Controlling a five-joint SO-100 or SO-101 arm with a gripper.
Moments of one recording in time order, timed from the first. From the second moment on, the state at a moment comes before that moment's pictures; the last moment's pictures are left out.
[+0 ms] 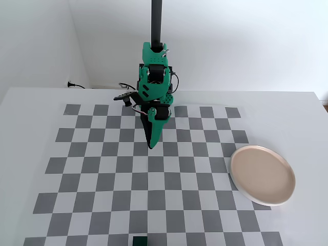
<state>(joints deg) 0.2 190.3 178.3 48.3 -34.1</state>
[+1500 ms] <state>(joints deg) -1.8 178.0 175.6 26.7 -80.5</state>
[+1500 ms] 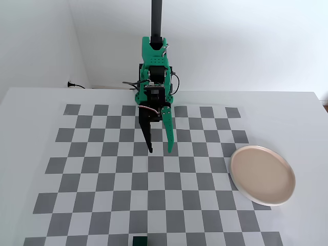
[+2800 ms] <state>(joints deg) 3.9 93.9 115.0 10.9 -84.3</state>
